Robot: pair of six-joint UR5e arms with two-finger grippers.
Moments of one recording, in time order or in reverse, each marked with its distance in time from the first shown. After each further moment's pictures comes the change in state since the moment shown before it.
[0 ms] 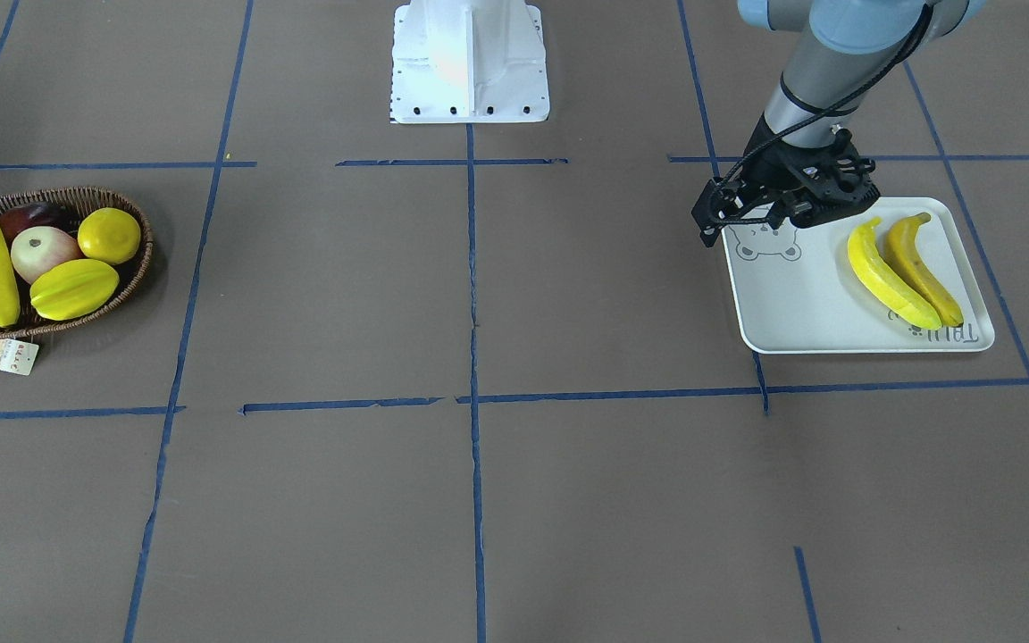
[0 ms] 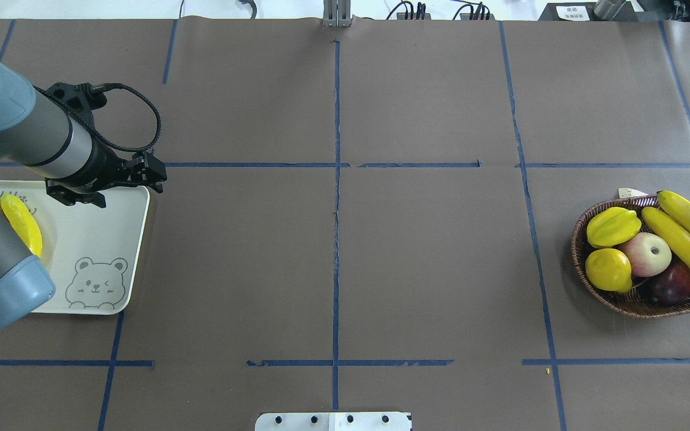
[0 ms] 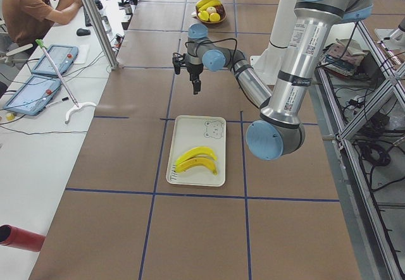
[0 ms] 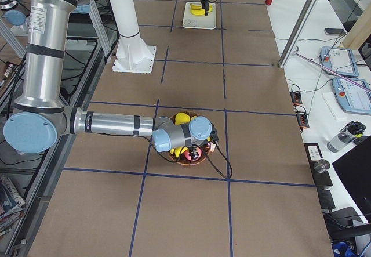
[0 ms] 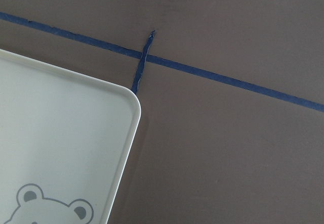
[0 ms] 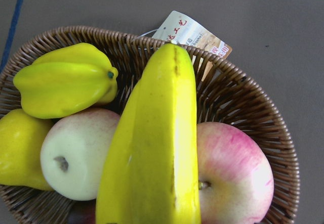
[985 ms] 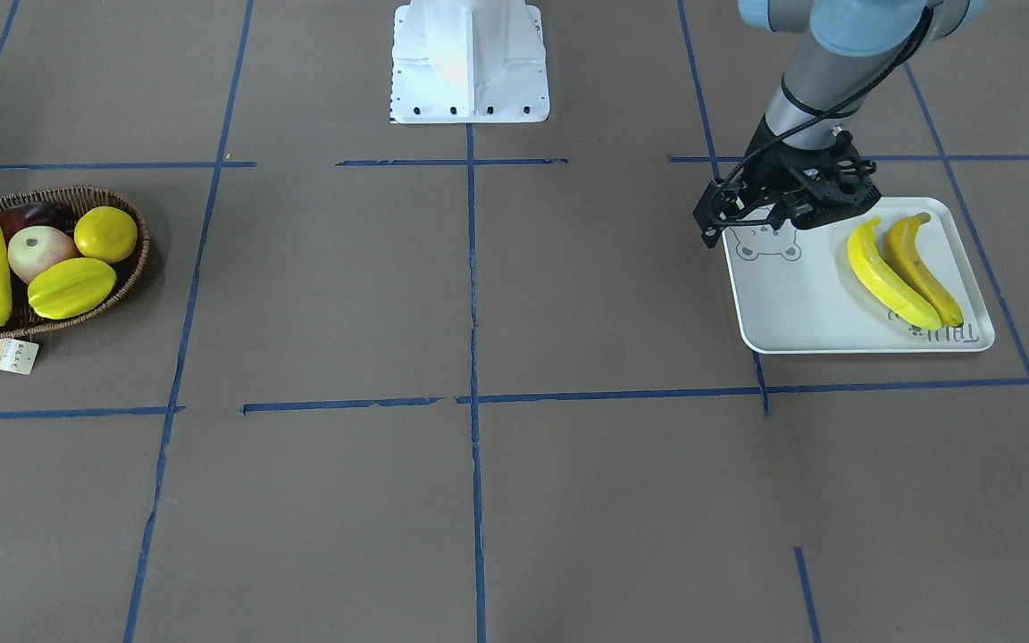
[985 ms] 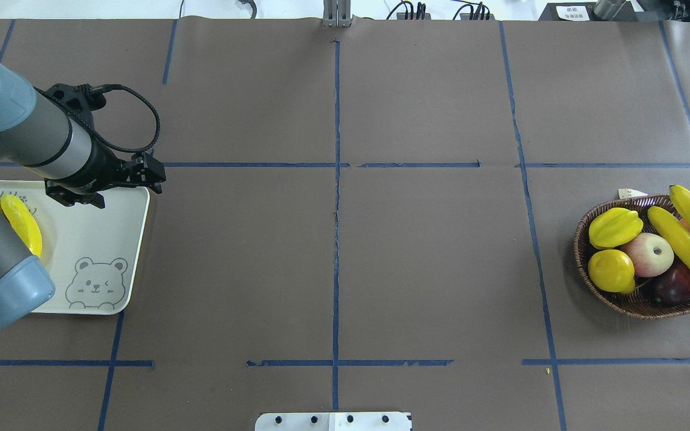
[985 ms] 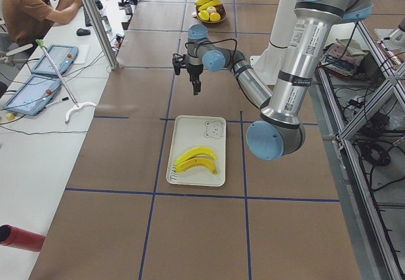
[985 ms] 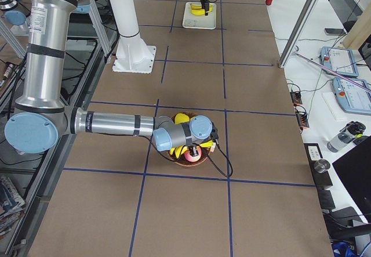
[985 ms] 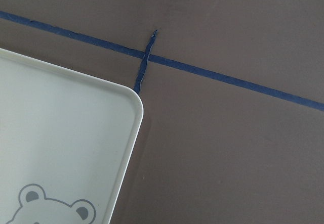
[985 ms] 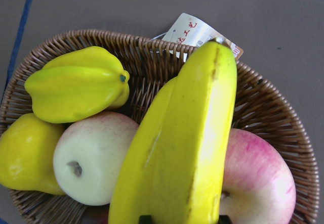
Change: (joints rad) left arm 0.000 0.003 0.003 0.000 0.000 0.002; right arm -0.008 0.003 0.006 0.002 0.013 -0.002
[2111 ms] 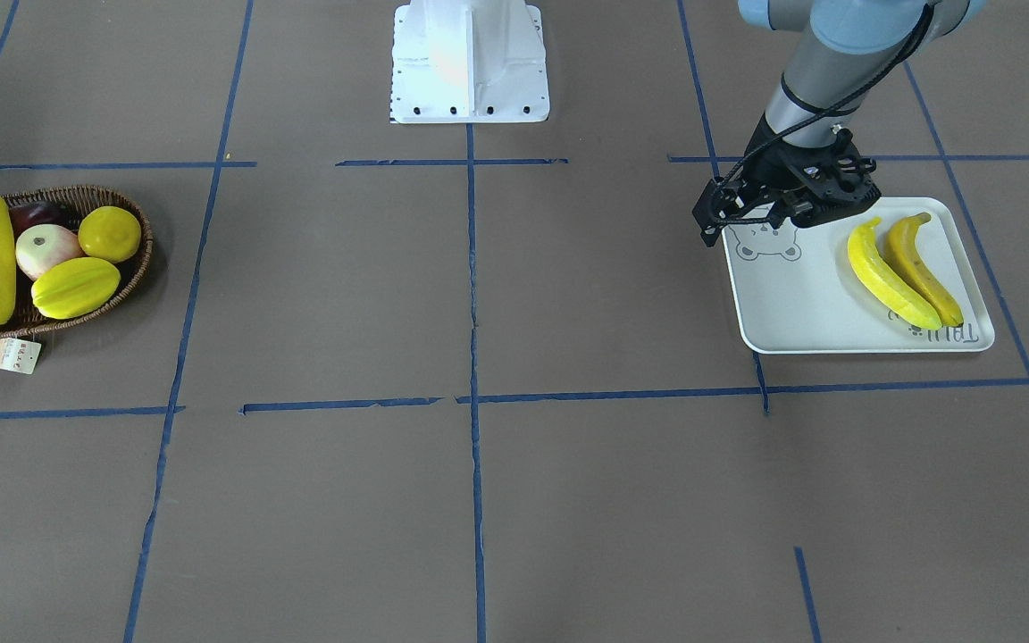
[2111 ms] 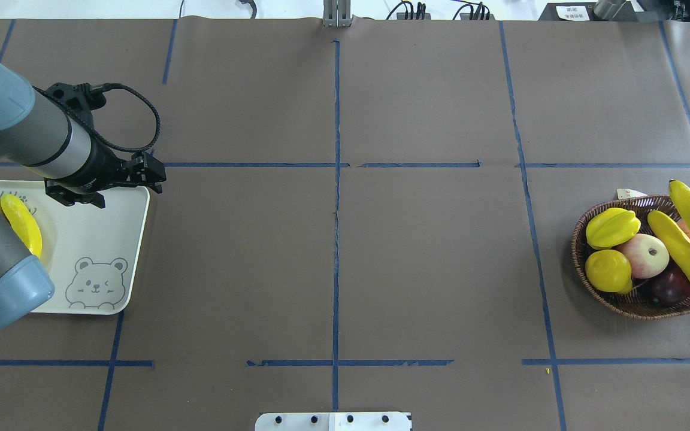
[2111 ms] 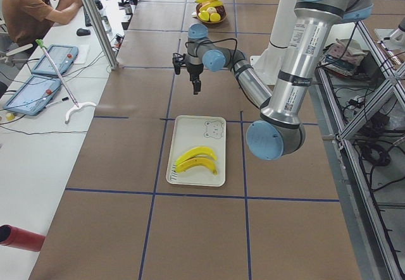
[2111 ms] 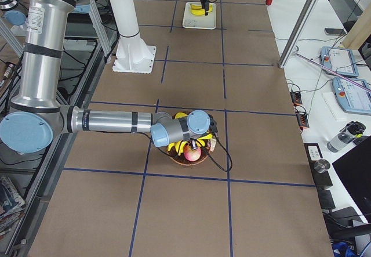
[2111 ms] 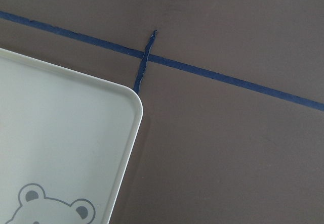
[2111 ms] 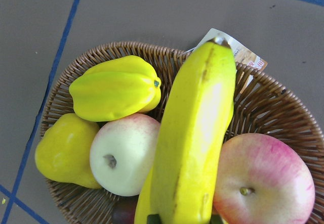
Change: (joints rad) left arm 0.000 -0.001 -0.005 0.001 -0.001 0.000; right arm 0.028 -0.027 0.067 -0.007 0.049 -0.009
